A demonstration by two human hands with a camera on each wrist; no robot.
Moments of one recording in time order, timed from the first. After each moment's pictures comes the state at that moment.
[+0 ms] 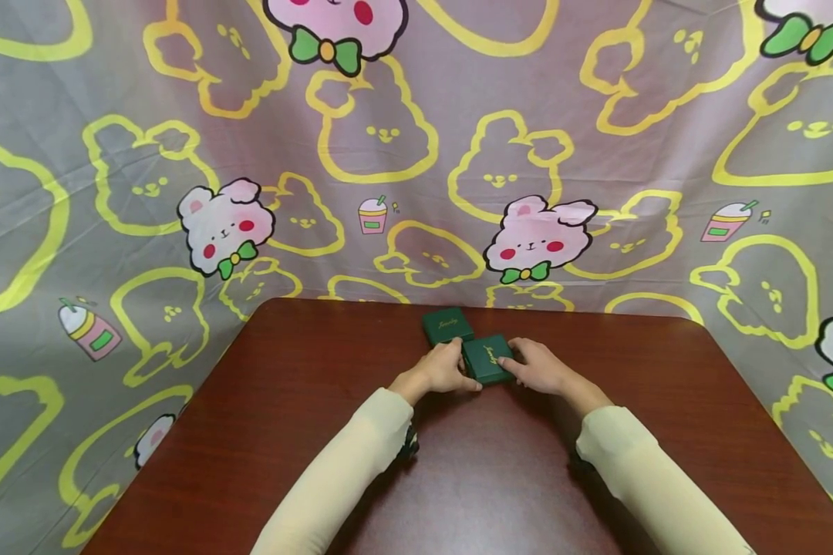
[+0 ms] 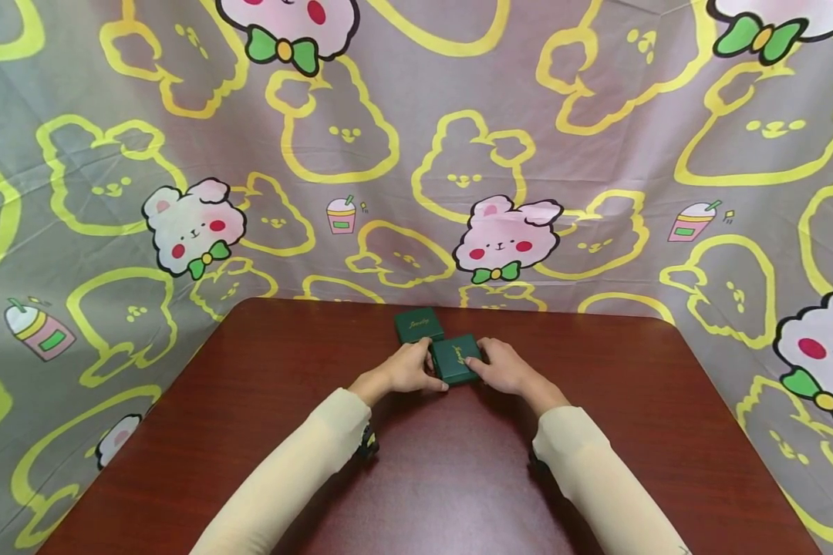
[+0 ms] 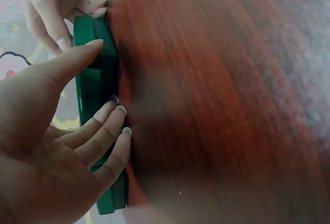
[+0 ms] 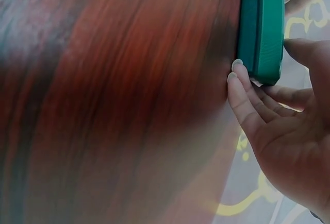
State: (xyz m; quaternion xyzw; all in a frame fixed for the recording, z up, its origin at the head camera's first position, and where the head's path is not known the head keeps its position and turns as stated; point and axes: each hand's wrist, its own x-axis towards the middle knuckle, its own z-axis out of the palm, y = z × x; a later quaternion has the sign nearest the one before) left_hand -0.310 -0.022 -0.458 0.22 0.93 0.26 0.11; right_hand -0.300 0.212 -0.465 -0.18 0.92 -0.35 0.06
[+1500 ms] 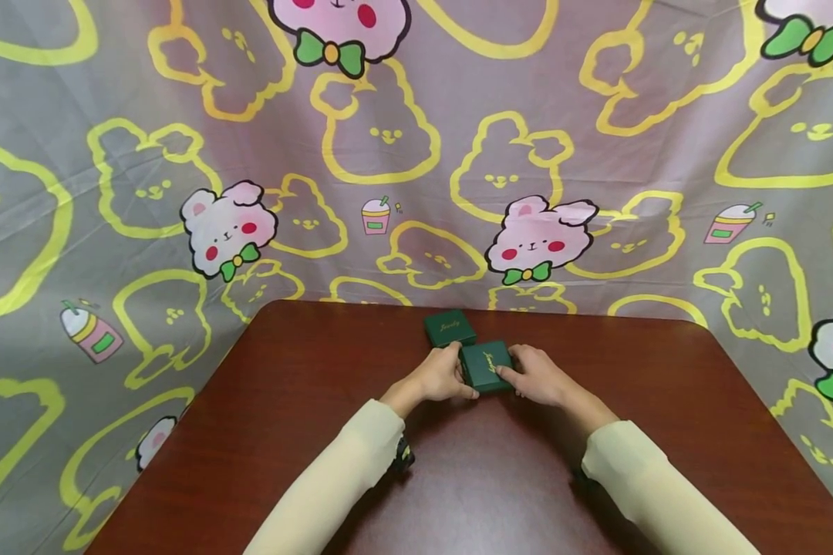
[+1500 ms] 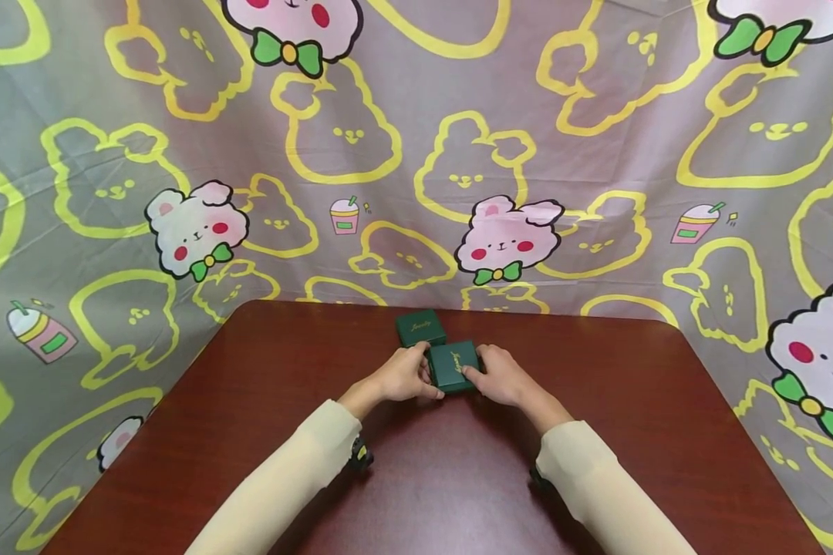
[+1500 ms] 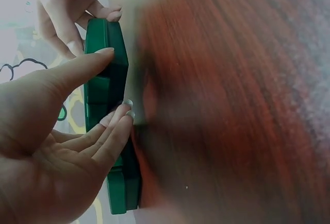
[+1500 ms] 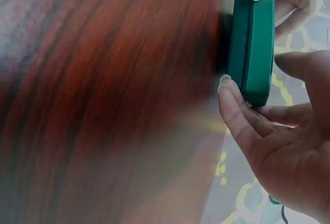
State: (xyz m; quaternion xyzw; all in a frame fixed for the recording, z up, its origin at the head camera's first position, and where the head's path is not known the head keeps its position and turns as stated) left_hand -0.289 -0.035 -0.451 0.26 0.91 0.32 0.09; right_hand -0.272 0.195 -0.453 -0.18 0.92 -0.36 0.05
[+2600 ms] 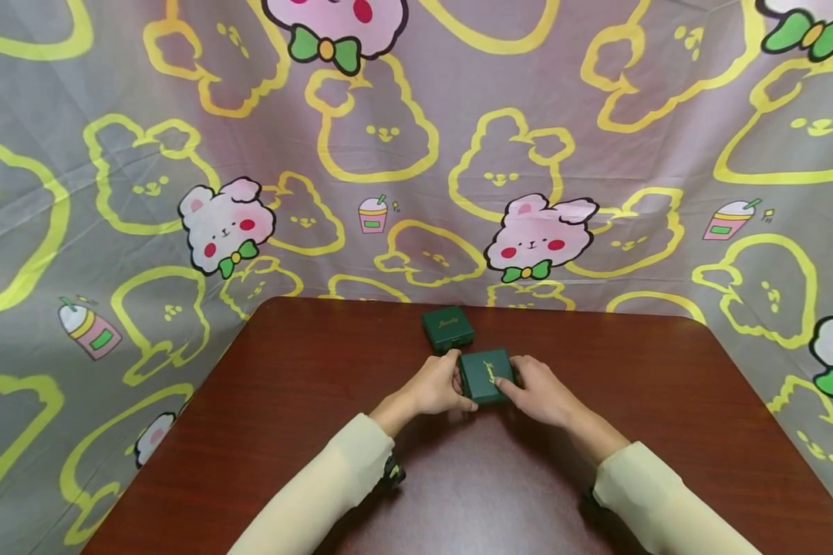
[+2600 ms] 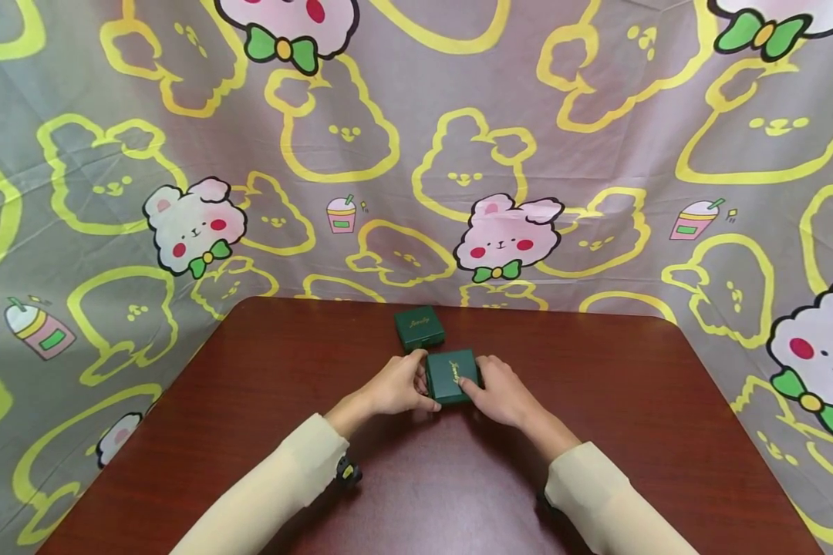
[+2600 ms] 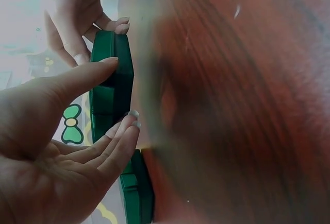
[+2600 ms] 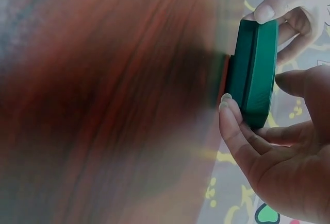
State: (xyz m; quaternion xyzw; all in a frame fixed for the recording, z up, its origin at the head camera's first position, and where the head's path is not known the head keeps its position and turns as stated) left_hand -0.260 -0.040 -0.446 0.26 0.90 0.33 0.08; right_hand -0.236 0.187 -0.452 -0.17 0.93 -0.33 0.00
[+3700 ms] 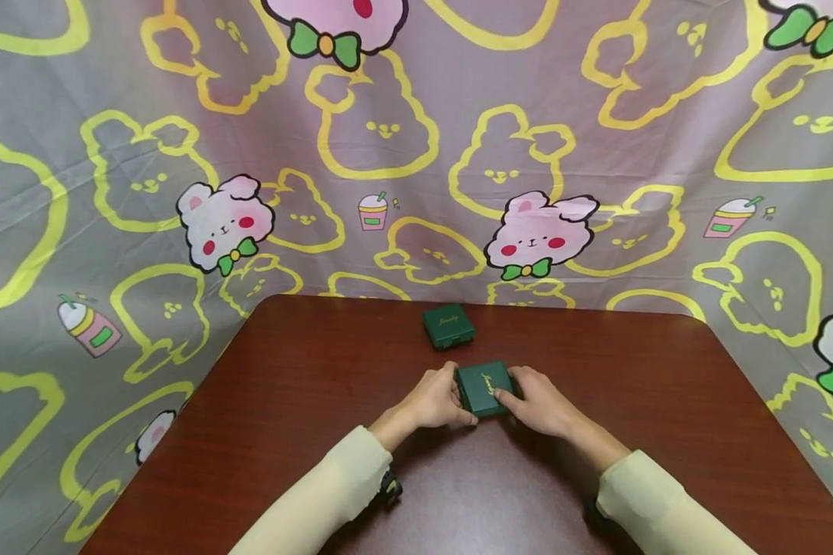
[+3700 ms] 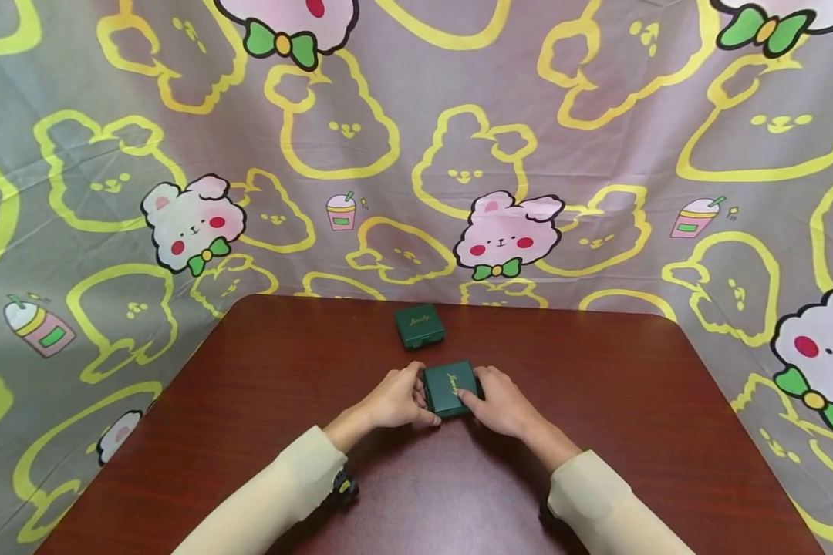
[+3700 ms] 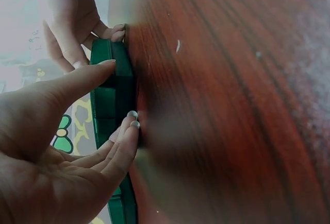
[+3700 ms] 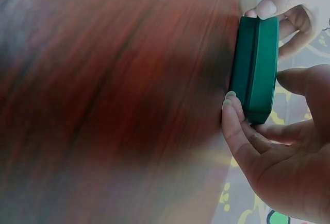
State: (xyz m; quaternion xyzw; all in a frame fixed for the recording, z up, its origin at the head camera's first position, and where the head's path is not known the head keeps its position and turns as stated) left_hand -0.242 -0.042 -0.460 0.22 0.90 0.35 0.10; right_hand -0.224 0.186 -0.467 -0.16 0.94 -0.31 0.00
